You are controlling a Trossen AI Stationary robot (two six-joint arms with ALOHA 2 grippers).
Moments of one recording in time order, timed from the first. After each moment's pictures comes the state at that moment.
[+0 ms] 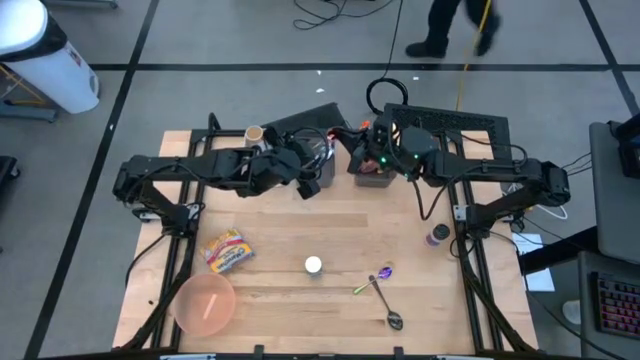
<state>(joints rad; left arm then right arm) -0.04 1.58 1.71 -0.72 -0.73 -0.01 -0.17 1.33 1.13 0.31 0.29 0.46</state>
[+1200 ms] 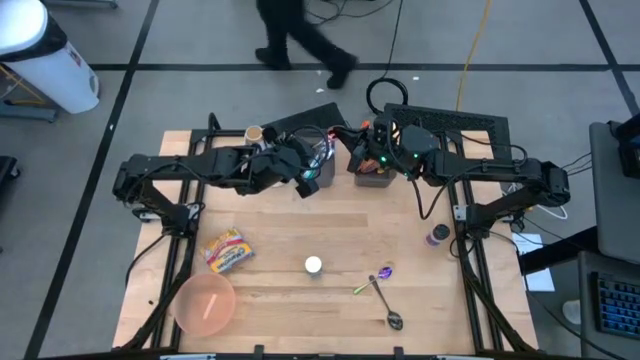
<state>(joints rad) -0.03 1.58 1.71 -0.75 -0.71 -0.01 -0.18 1.33 1.12 0.31 0.29 0.46</state>
